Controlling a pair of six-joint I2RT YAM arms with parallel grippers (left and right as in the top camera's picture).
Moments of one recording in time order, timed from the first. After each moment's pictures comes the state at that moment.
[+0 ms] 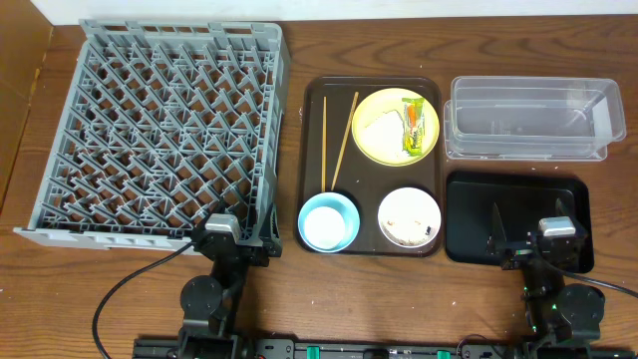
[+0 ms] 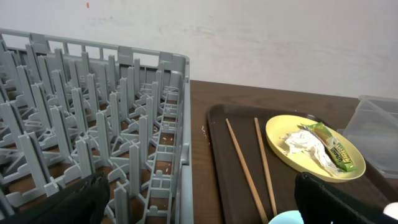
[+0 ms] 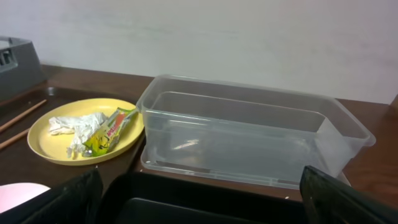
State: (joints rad) left arm -0.08 0.01 0.02 -0.11 0.07 -0.17; right arm 0.03 0.02 0.01 -0.07 -0.04 -0.07
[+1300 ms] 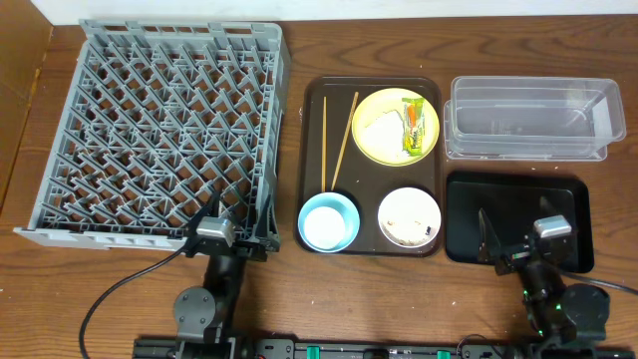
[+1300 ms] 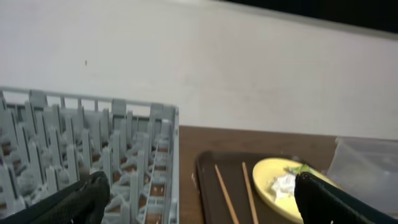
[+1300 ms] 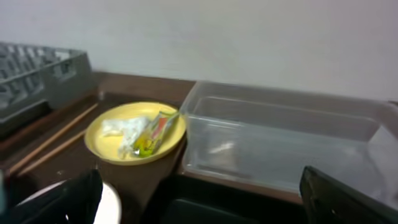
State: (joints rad) left arm -0.08 0.02 0.05 0.07 0.08 -0.17; right arm 0.03 0.05 0.09 -0.16 -0.21 0.00
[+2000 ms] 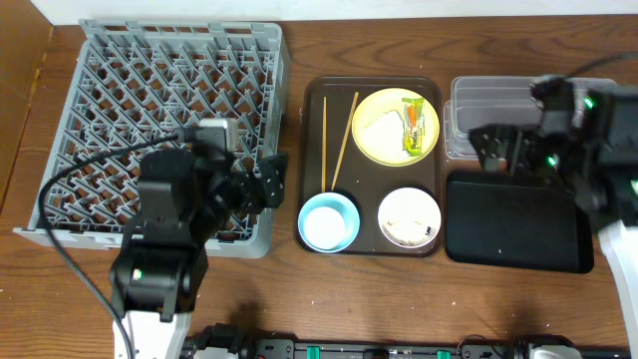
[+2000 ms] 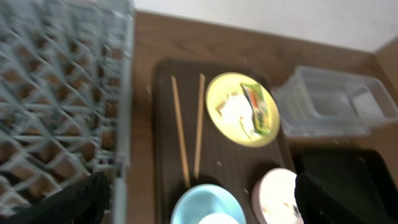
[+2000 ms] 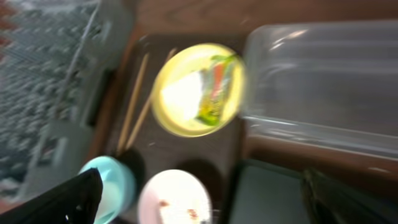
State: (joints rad) left arm -0.08 0.90 1.02 -0.72 0.30 -0.22; right arm 0.03 1.26 1.22 -0.79 -0.45 0.14
